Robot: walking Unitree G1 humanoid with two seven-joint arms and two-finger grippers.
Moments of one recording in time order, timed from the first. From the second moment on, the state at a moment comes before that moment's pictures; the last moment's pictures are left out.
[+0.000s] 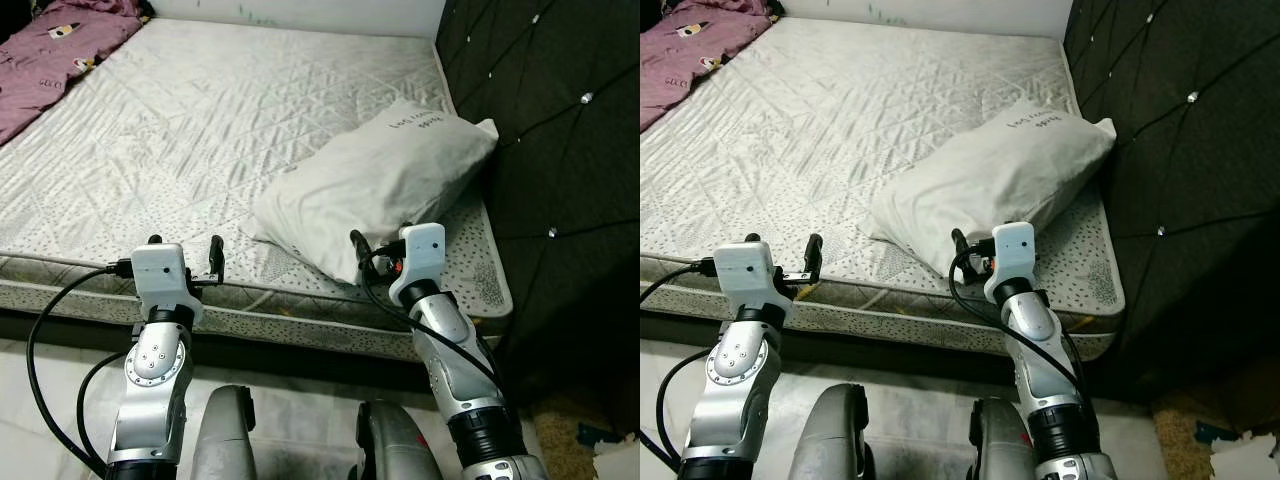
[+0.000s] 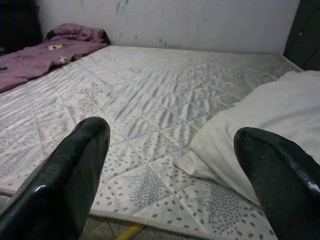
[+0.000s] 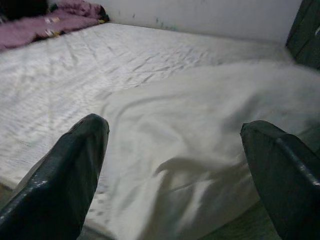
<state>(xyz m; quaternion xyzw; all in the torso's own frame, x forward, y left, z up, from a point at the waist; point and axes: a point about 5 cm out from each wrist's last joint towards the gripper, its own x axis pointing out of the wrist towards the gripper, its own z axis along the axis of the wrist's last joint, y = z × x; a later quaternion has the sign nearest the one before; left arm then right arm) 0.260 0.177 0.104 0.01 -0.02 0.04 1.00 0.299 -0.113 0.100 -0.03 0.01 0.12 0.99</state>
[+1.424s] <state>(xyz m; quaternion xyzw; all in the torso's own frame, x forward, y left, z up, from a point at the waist) 0.265 0.166 0.106 0.00 -0.01 0.01 1.00 0.305 -0.119 0.106 -0.02 0.00 0.13 0.99</state>
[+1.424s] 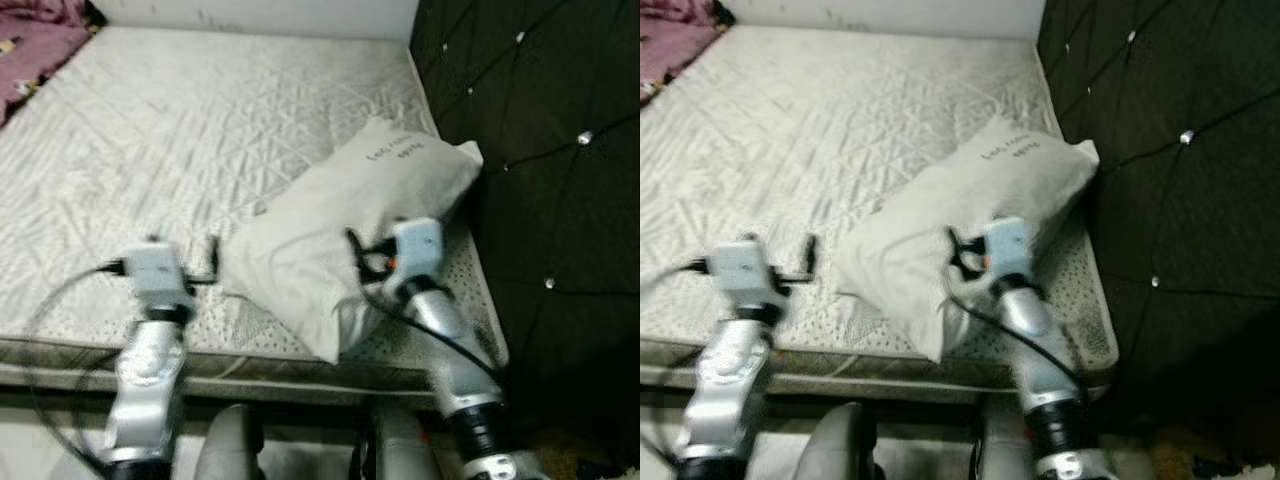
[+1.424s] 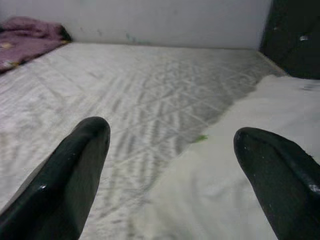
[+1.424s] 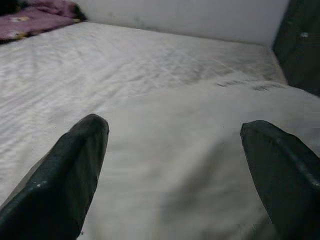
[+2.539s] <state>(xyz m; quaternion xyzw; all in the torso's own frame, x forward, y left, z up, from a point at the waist) 0.201 0.212 0.095 0.06 0.09 0.12 0.99 0.295 -0.082 0.068 -0.05 0.20 0.36 0.91</state>
